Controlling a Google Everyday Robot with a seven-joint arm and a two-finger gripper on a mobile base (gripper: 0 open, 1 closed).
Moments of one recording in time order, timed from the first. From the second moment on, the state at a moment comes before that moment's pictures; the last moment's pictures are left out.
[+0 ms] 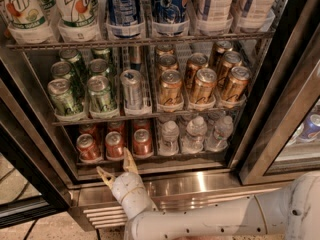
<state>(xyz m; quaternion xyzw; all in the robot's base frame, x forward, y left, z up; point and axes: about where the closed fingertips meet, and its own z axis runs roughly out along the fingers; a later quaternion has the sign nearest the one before) 0.544 0.142 0.593 -0.28 0.66 0.08 0.70</state>
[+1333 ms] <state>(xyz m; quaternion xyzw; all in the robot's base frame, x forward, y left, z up) 0.566 0.129 0.595 -0.25 0.65 0.05 0.71</state>
